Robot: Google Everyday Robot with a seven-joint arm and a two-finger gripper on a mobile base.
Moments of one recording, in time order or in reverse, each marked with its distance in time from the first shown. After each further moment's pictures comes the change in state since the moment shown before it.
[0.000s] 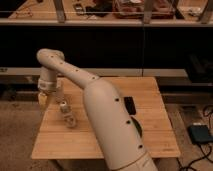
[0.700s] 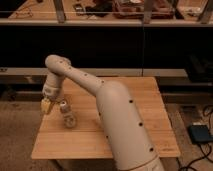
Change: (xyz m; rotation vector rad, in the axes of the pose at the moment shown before) arm -0.037 -0.023 0.028 0.139 -0.026 -0.015
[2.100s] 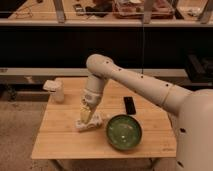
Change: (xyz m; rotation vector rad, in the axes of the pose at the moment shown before) arm -0.226 -0.086 -0.075 -0.100 0.022 0.208
